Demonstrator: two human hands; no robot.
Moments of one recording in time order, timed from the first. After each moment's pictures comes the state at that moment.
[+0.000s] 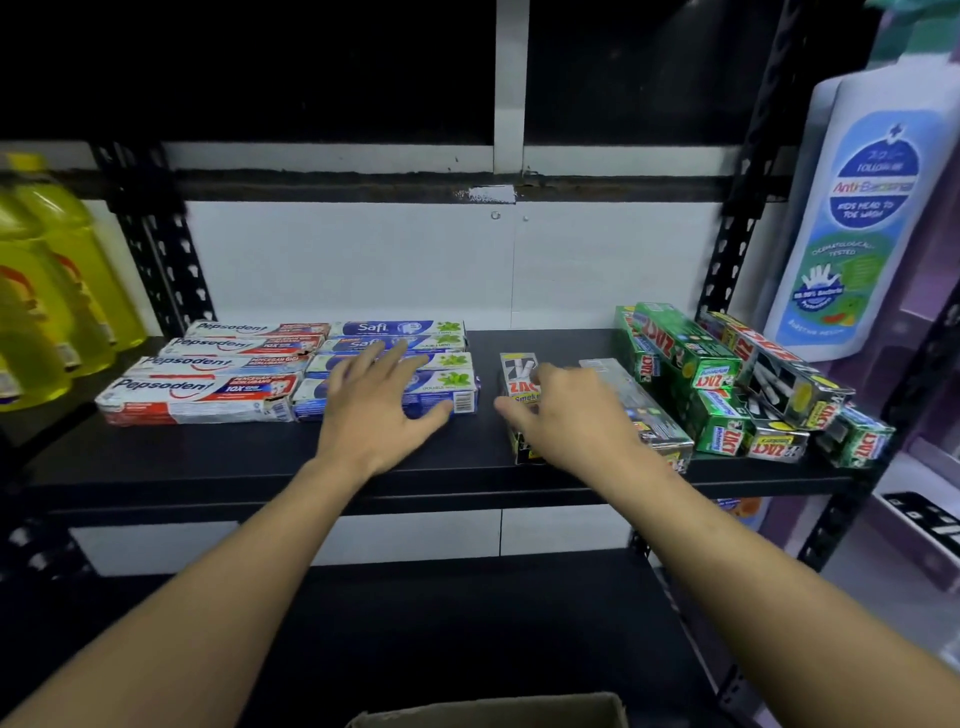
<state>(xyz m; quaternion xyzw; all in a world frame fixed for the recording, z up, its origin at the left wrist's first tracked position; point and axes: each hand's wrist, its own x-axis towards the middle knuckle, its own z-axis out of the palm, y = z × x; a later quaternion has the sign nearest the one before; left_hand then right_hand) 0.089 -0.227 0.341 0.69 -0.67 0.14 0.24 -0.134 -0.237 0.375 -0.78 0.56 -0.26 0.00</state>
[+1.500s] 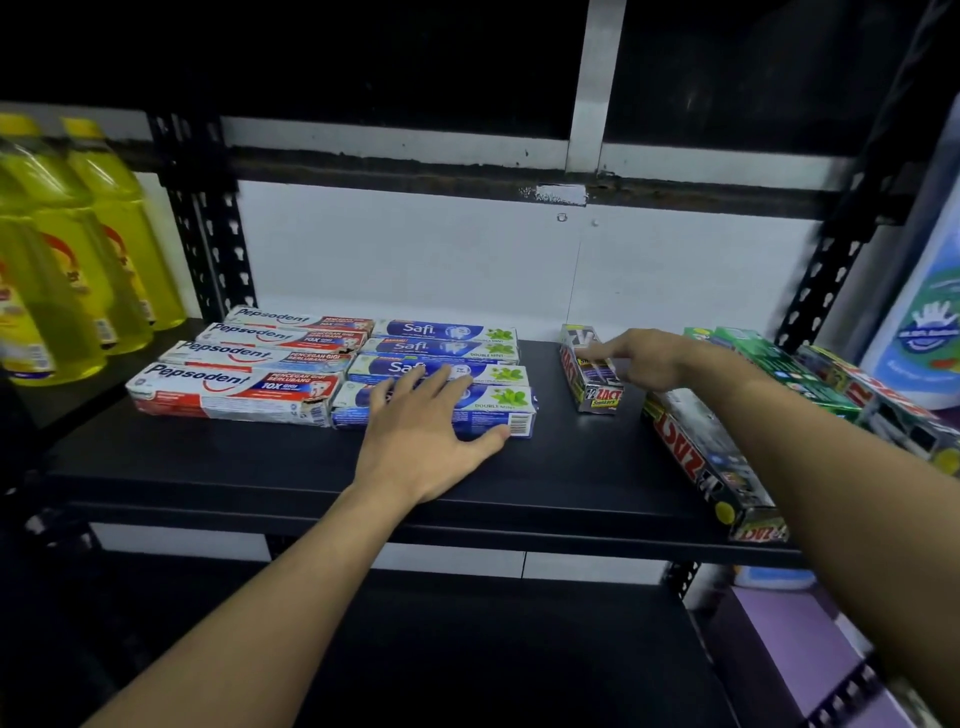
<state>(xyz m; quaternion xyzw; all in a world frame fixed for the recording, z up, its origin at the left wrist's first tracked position) 0.094 -0.238 0.337 0.73 -0.65 0.09 0.18 -0.150 -0.411 0.410 -0.87 0.49 0.01 0.06</state>
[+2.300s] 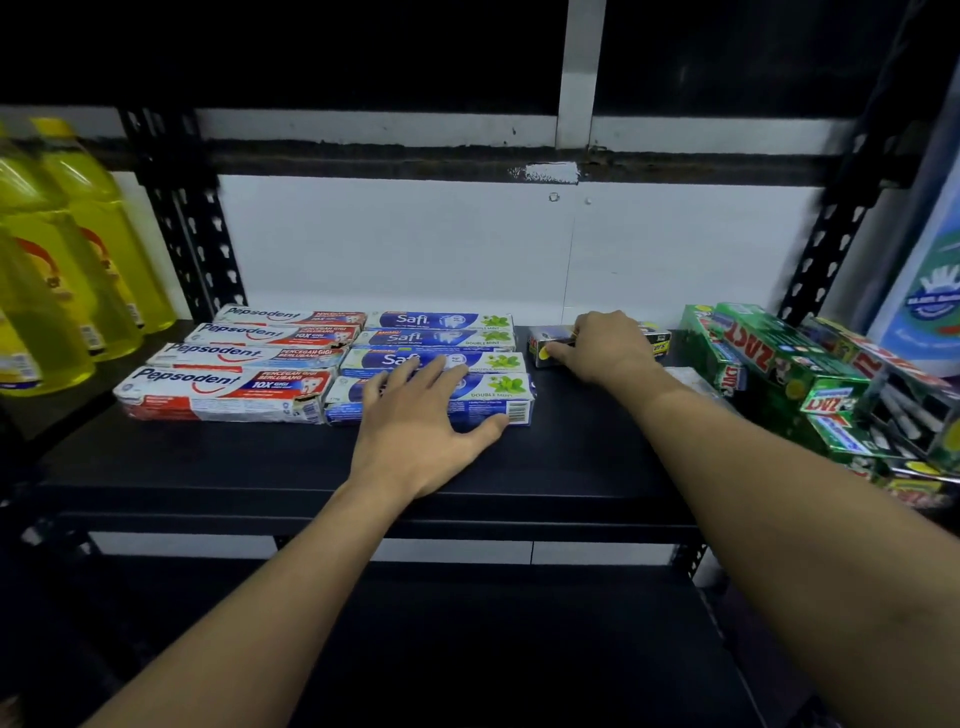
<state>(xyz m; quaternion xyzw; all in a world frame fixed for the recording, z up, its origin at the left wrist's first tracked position) 0.094 -0.236 0.338 0.74 -0.65 0.07 0.18 -0.092 -0.408 0.371 -0.77 0.61 -0.17 -0.05</state>
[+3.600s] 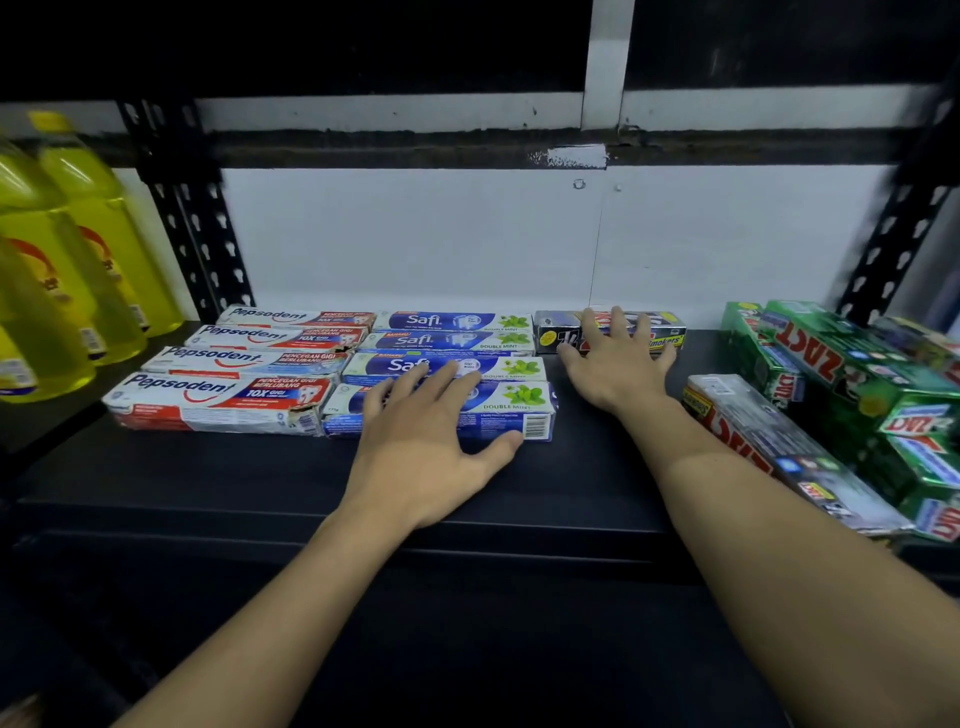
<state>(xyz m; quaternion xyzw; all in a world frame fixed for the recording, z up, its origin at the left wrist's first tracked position) 0.094 -0.239 0.336 0.74 -0.65 0.08 0.18 -0.076 -0.426 0.334 -0.76 0.62 -0.19 0.03</state>
